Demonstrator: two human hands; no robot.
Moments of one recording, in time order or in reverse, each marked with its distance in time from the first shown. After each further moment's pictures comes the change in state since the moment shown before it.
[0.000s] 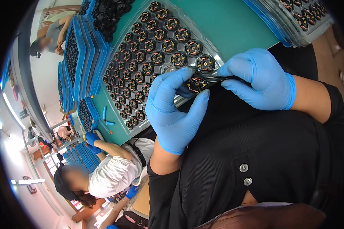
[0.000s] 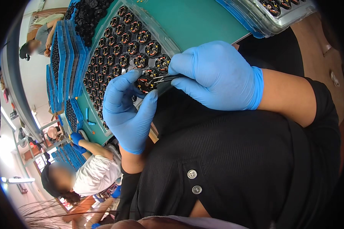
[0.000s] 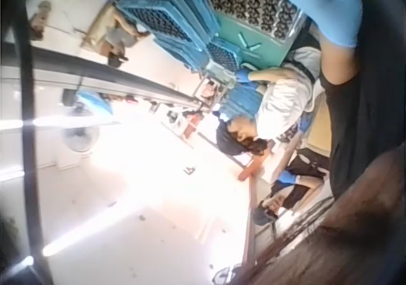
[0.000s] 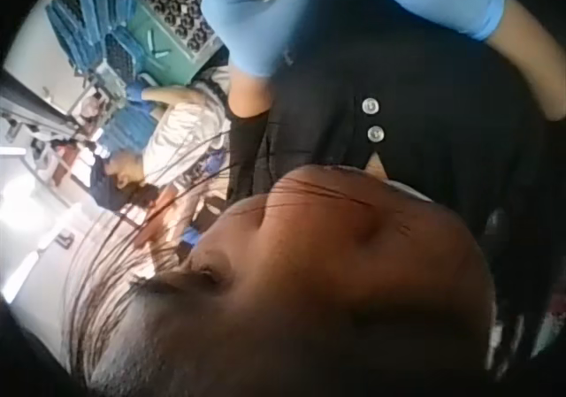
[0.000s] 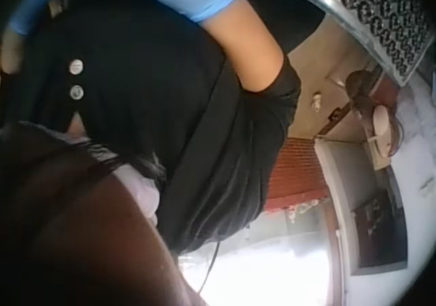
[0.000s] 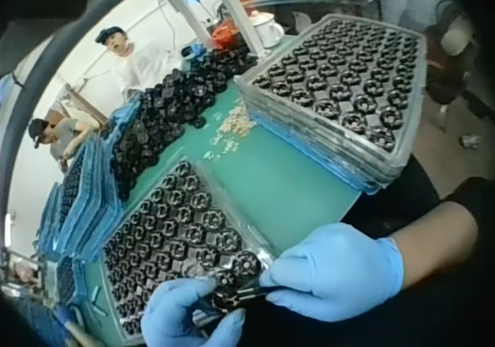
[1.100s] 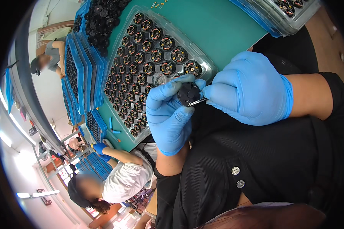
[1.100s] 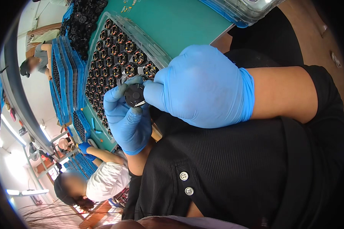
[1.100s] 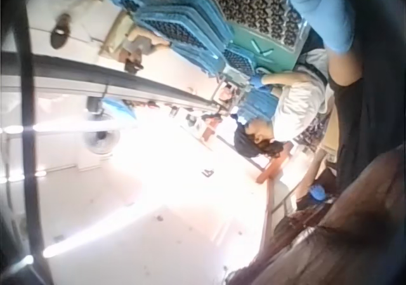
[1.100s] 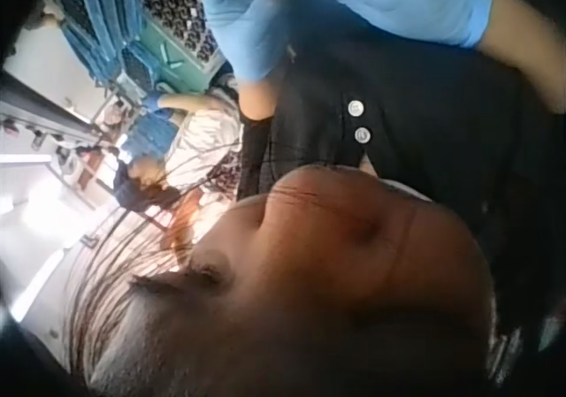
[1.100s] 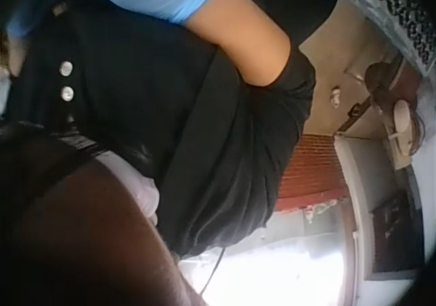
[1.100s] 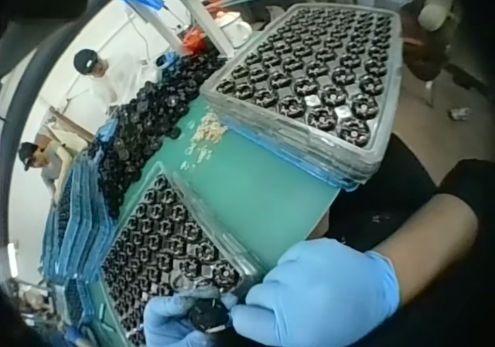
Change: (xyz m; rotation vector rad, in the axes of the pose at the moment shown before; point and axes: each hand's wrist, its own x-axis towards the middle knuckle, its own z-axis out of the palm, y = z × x) left_hand -0.007 -0.004 0.015 -1.070 -0.052 -0.267; right_hand -0.003 -0.018 -0.002 -0.279 0.065 -0.141
